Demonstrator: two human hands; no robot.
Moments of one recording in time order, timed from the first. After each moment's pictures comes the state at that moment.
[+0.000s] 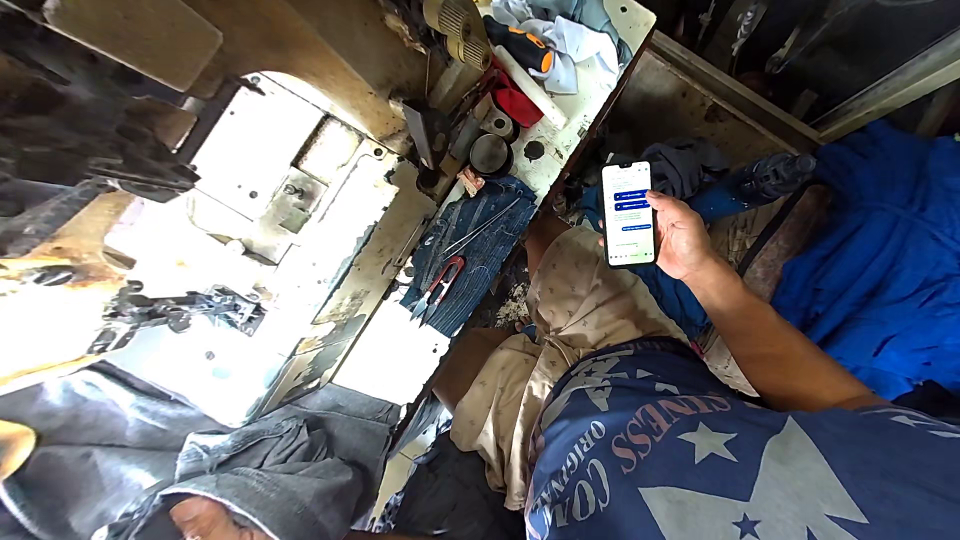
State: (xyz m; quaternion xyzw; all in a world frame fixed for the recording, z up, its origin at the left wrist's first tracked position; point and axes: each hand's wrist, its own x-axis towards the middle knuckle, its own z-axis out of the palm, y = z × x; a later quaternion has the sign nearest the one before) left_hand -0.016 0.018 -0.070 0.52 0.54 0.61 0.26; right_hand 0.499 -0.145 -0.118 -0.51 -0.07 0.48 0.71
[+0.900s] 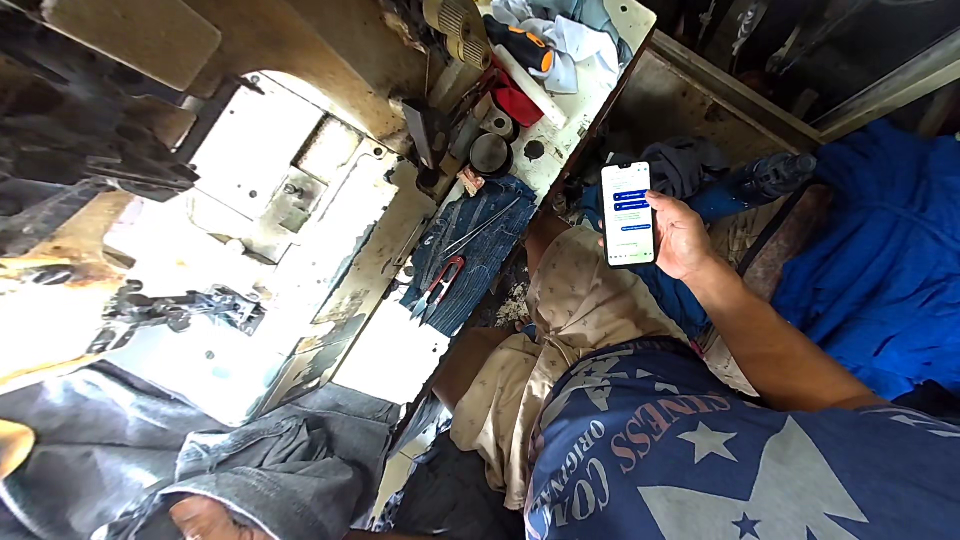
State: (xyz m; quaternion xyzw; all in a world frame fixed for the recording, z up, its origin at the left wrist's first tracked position) left_hand -0.013 0.018 -0.069 0.52 0.54 0.61 0.25; right_hand 0.499 -0.144 -0.120 -0.51 -0.07 0.48 0.71
